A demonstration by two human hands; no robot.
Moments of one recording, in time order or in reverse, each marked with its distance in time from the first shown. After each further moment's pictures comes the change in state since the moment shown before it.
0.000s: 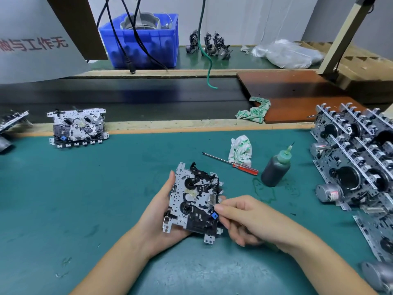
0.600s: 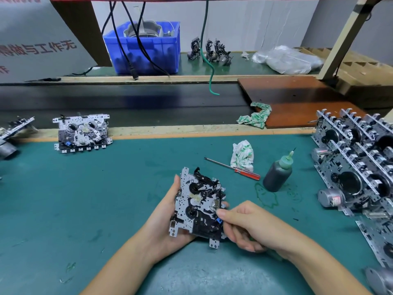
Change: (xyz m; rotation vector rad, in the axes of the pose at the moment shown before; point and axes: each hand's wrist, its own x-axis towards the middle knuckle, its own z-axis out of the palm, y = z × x) left_hand 0.001 -0.001 0.006 0.030 0.065 0.012; right_hand 0.003 0.002 0.003 -0.013 0.034 0.032
